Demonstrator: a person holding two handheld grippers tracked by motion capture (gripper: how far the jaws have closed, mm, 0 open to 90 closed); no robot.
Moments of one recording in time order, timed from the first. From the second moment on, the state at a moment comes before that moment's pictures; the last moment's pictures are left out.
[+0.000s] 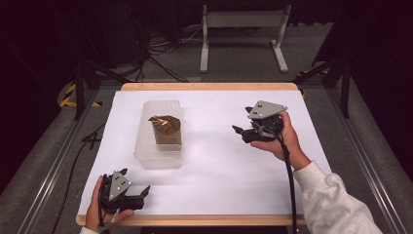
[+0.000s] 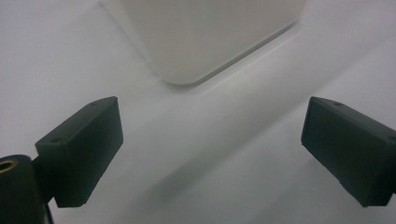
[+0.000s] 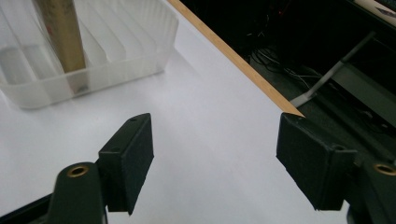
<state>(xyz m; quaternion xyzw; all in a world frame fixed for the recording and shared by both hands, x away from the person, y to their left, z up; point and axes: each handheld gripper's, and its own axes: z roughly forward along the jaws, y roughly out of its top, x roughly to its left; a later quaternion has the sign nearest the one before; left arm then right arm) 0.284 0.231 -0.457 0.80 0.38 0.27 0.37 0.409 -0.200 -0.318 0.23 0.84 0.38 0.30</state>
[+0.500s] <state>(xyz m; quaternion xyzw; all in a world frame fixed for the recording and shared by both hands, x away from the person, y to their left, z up) 0.284 0.231 -0.457 0.80 0.38 0.27 0.37 0.395 -0.224 -0.335 0.23 0.85 0.36 0.31</state>
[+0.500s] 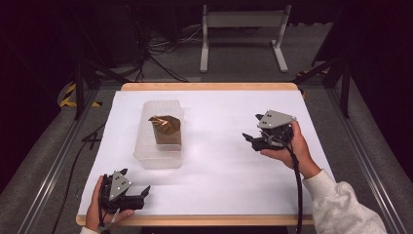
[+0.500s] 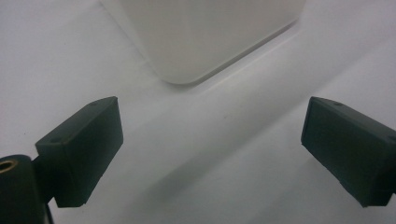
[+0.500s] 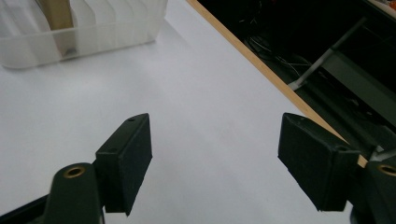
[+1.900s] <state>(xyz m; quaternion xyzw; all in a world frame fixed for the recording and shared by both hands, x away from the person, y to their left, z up) 0.286 0.229 -0.459 0.81 0.38 0.27 0.35 0.336 -0.315 -0.404 0.29 0.81 0.38 0.33</state>
